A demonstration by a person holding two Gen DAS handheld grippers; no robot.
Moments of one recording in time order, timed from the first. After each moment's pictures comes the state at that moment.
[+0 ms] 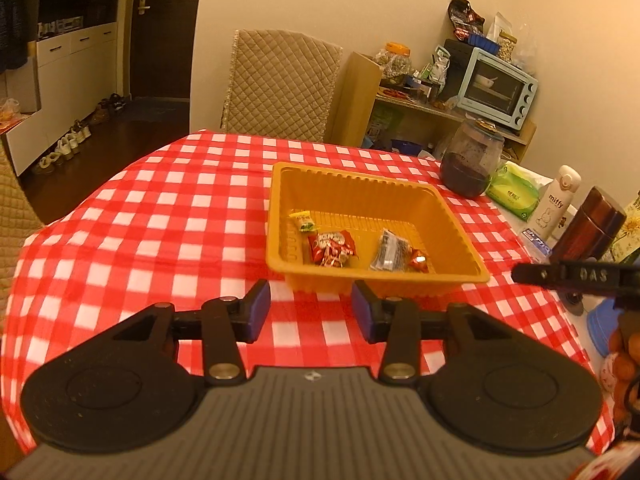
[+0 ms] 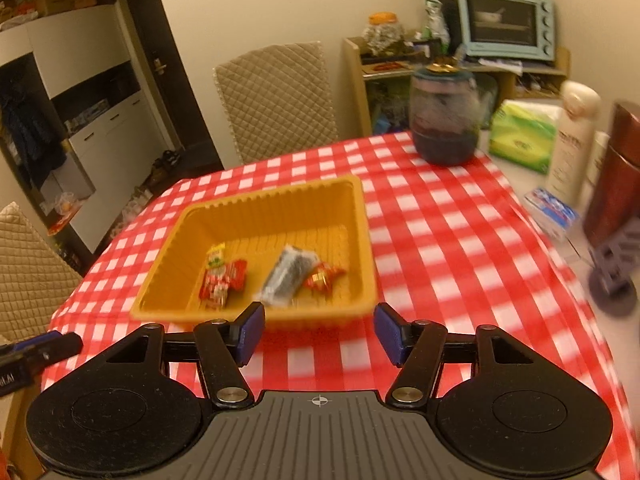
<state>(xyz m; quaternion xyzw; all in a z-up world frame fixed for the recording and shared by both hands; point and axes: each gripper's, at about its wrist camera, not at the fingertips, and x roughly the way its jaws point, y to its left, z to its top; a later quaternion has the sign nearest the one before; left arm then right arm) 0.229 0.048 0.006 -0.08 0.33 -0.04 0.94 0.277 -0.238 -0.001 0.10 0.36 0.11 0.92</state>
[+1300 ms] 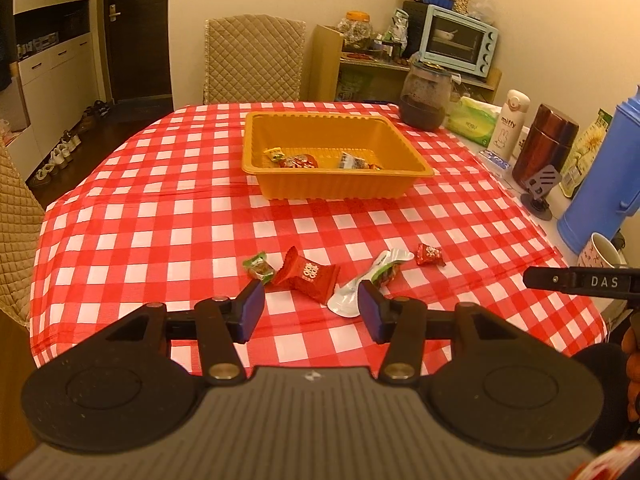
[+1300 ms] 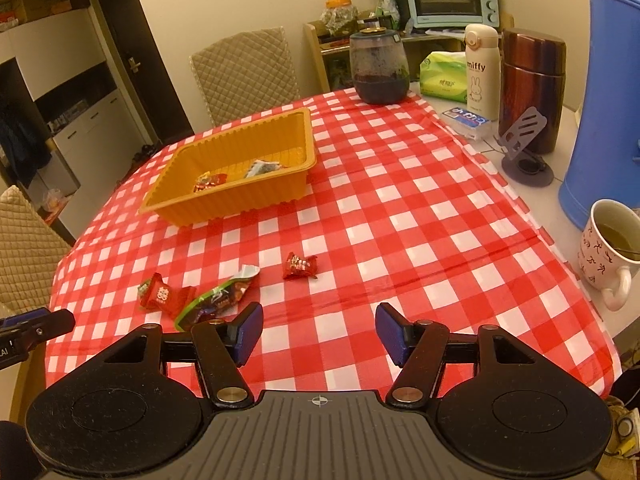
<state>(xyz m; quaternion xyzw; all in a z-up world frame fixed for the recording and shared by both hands) 0.109 0.013 -0.003 -0.02 0.36 -0.07 0.93 0.115 -0.269 -0.022 0.12 0.38 0.07 0.91</state>
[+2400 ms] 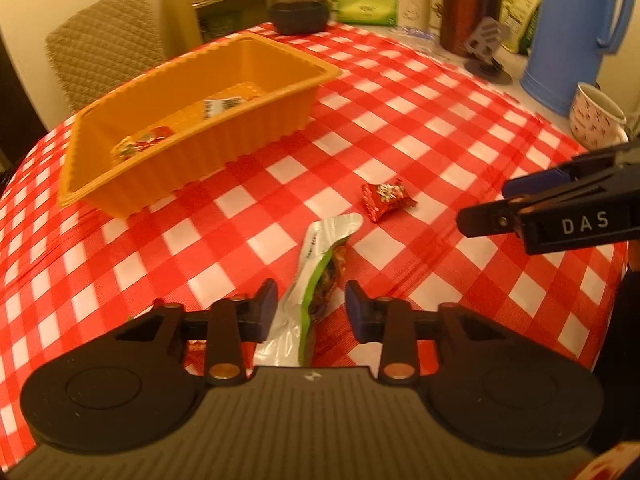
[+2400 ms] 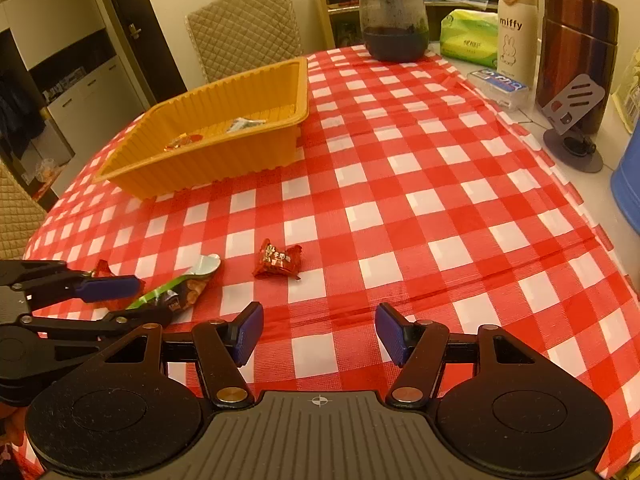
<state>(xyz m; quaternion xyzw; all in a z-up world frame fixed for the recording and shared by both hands) 0.220 -0.077 -0.096 0.16 0.42 -0.23 0.86 0.192 -0.268 -0.091 0.10 0.42 0.08 0.90</state>
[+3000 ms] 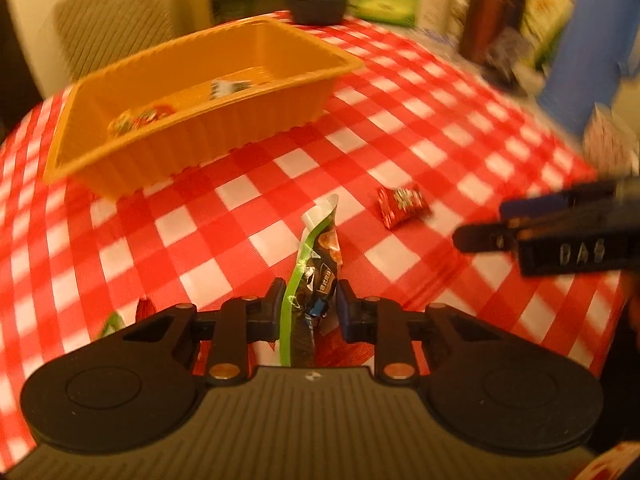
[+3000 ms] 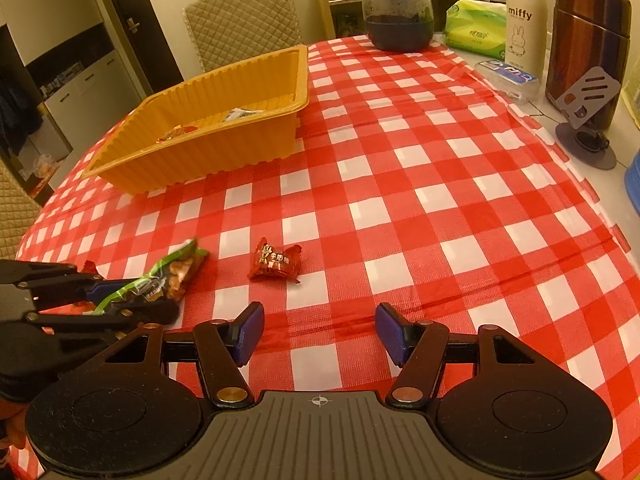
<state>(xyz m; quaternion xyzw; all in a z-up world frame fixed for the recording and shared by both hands) 0.243 -0.063 -0.105 0.09 0.44 -0.21 0.87 0.207 -0.261 -0.104 0.10 0.43 0.09 0.89</state>
